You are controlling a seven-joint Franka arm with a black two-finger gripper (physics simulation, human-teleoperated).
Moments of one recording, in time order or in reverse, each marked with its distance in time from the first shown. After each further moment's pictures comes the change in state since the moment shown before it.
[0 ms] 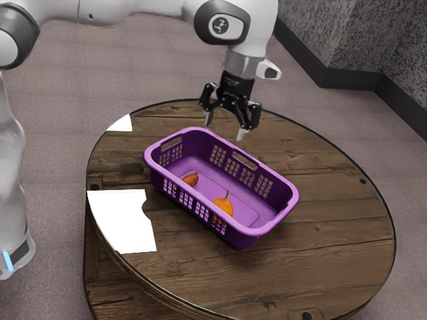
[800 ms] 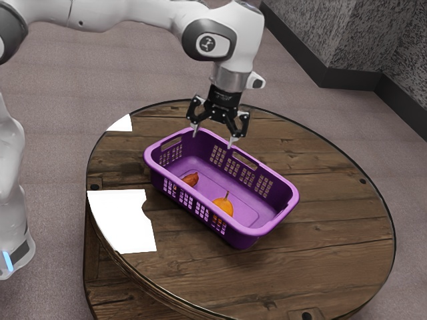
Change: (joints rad) arm -0.014 -0.066 0.020 -0.178 0.043 0.116 -0.309
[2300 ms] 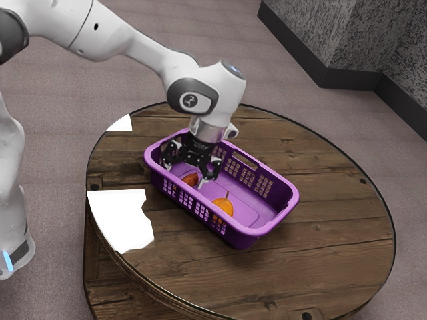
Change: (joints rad) arm 0.001 0.003 -0.030 -0.312 0.037 0.179 -0.152
